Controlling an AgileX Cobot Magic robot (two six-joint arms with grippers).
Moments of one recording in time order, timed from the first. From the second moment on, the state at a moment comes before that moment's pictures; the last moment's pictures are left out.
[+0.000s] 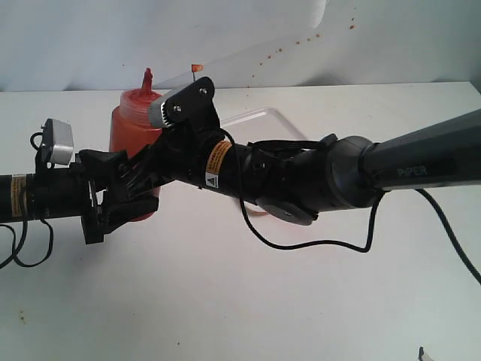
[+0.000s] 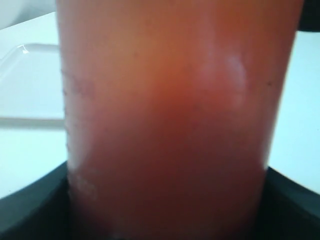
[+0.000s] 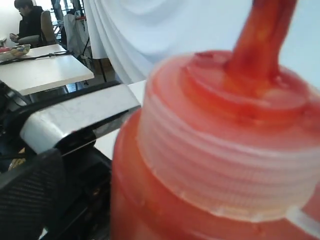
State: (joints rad) left arm 0.10 2.04 -0.82 1.43 -1.18 -0.59; right arm 0.73 2.09 -1.20 -0.53 -0.79 0.49
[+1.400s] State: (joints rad) left arm 0.11 2.04 -0.82 1.32 -1.21 -0.55; right arm 0.64 2.09 -1.20 -0.46 -0.64 0.39
